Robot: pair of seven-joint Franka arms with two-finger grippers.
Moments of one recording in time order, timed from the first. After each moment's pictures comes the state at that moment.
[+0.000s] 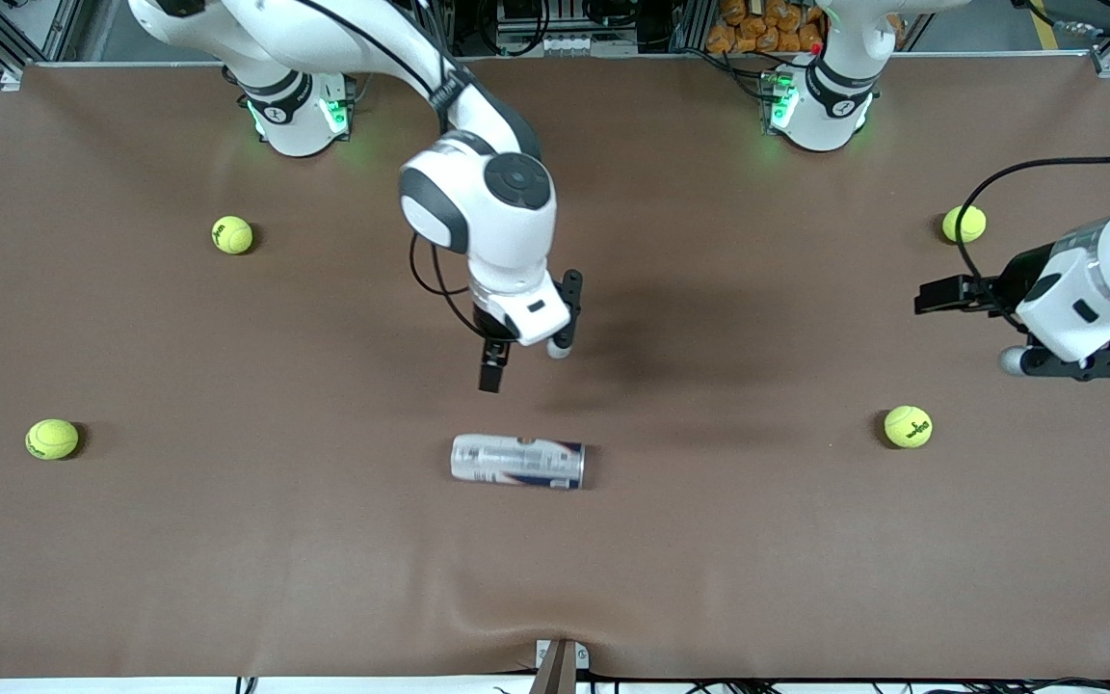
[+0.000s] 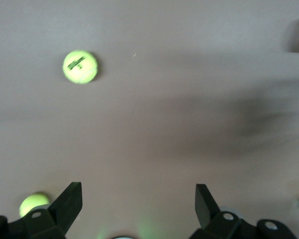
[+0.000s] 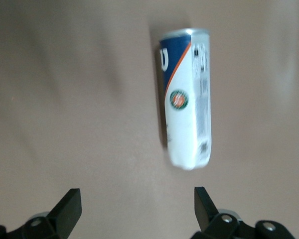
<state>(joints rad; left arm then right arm) 0.00 0.25 -0.08 -1.47 -0.13 1.54 -0.05 0.61 0.54 0.10 -1.45 -0.33 2.05 -0.42</state>
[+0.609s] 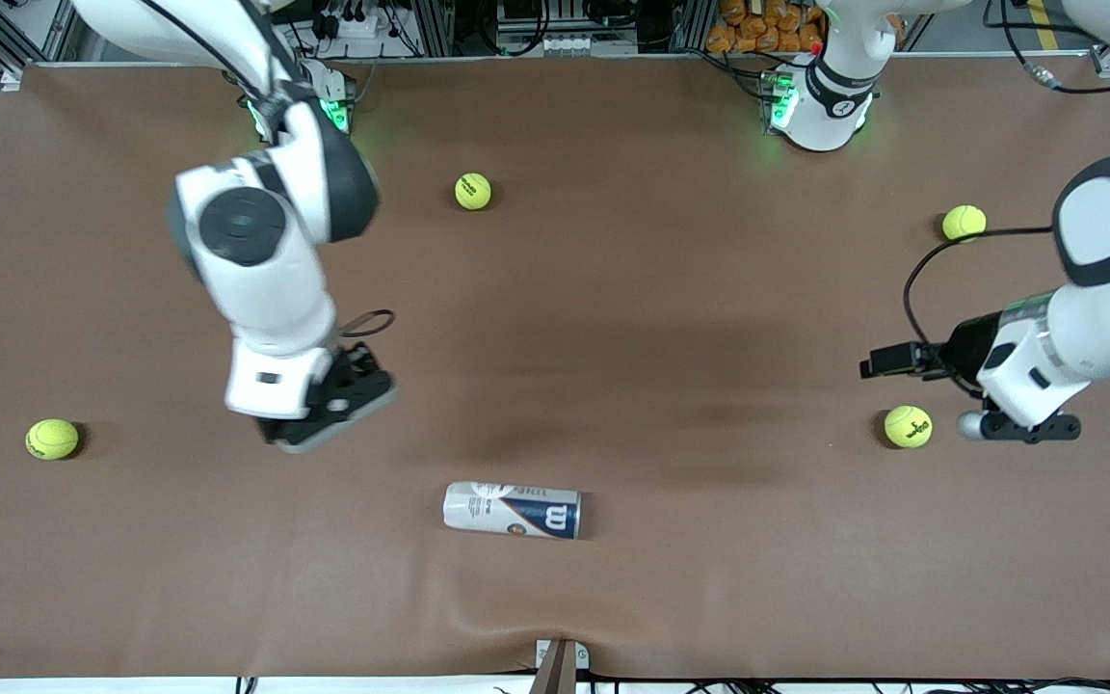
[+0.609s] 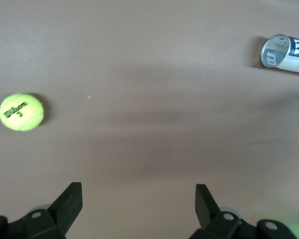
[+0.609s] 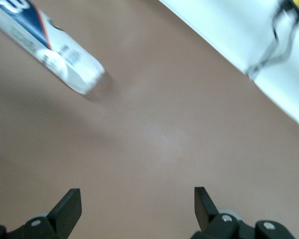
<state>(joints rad) -0.02 0.37 -0.08 -1.47 -0.27 1.75 -0.05 0.31 0.38 0.07 -1.47 -0.24 1.97 -0.10</state>
